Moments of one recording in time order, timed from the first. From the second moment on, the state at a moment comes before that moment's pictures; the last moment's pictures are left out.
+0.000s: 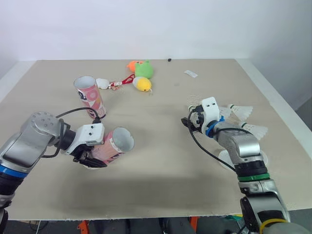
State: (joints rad) left arm -0.49 1.04 -0.22 -0.20 -0.19 0.55 -1.45; right arm -0.66 -0.42 0.04 0.23 0.22 0.68 0.33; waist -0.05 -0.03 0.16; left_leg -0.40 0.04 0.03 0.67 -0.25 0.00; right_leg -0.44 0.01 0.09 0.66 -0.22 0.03
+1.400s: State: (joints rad) left arm -0.46 1.06 -0.20 -0.25 -0.21 0.60 -1.40; right arm -0.93 -0.45 0.35 0.08 0.44 0.51 1.35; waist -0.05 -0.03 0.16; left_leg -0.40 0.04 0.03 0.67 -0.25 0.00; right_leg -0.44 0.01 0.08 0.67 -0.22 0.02
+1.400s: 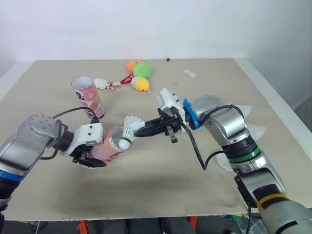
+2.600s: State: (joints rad) left arm -0.44 1.05 -0.20 -0.28 -0.24 0.61 -1.37; right arm -0.73 -0.63 0.09 -0.12 0.59 0.76 1.31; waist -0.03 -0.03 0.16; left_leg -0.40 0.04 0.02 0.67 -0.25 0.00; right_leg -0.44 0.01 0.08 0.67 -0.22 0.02
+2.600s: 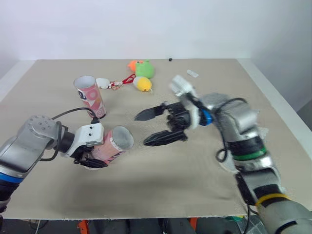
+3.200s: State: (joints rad) left arm -0.54 0.95 -0.28 -0.17 -0.20 0.53 -1.40; right arm 0.09 -0.89 -0.54 -0.52 0.68 0.96 1.04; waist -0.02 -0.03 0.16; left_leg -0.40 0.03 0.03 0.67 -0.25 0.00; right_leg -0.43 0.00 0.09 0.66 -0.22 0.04
